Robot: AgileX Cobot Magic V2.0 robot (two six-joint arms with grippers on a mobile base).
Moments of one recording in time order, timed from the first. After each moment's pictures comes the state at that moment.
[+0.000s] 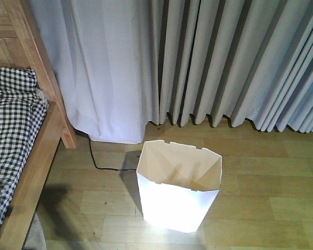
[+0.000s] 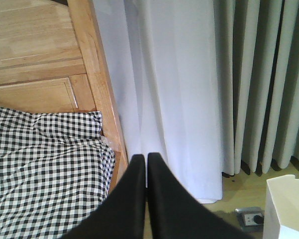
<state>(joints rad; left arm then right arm) -0.01 -0.02 0.03 0.14 0.27 -0.05 -0.05 0.19 -0.31 0.31 0.32 -0.33</state>
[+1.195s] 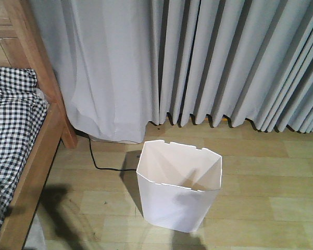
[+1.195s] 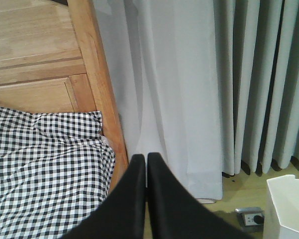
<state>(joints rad) -0.01 -0.02 0.03 0.14 0.27 -0.05 -0.05 0.05 -0.04 -0.01 0.01 -0.05</state>
